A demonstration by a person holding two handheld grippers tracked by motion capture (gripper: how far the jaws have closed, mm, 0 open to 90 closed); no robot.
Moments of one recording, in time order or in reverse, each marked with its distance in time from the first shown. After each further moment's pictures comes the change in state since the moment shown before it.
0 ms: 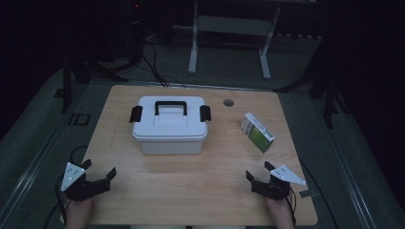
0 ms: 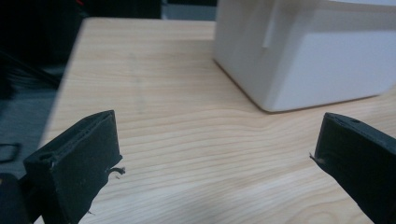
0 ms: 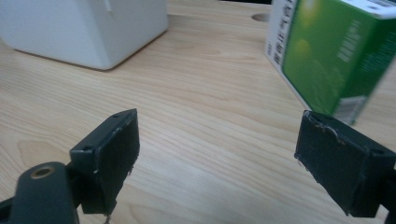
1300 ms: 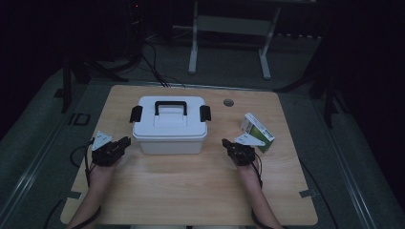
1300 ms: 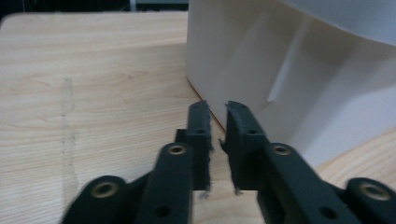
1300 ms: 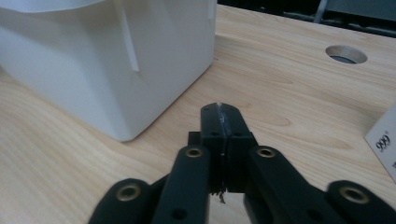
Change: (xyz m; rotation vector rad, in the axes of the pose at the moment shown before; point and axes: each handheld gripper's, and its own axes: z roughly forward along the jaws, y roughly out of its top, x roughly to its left) left arm -0.005 0.047 0.100 0.107 -0.091 0.028; right arm 0.036 0.068 0.113 0.058 0.112 -0.075
